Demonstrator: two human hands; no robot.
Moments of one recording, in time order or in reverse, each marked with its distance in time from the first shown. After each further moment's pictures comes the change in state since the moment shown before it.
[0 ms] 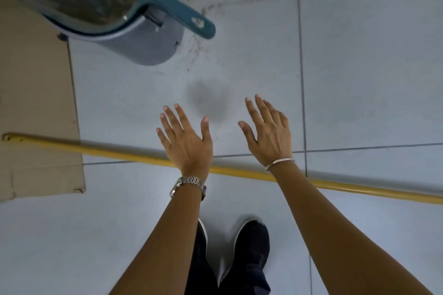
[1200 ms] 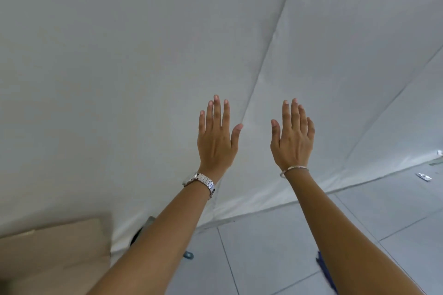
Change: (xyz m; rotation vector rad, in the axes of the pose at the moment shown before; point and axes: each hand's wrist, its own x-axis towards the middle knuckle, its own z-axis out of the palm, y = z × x) left_hand -0.168 0.215 -0.847 -0.405 0.676 1.015; right_hand -0.168 -0.330 -0.815 -0.309 1.132 0.212
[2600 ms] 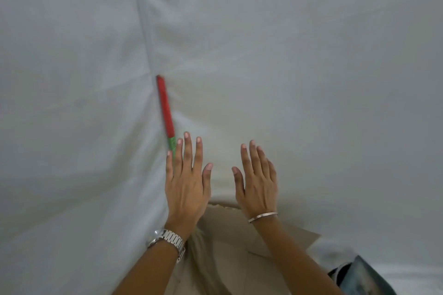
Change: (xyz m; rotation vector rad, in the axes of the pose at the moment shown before) left_hand -0.260 -0.700 -0.305 0.594 0.071 -0.523; right_hand -0.295 -0.767 0.226 0.612 -0.377 -0.472
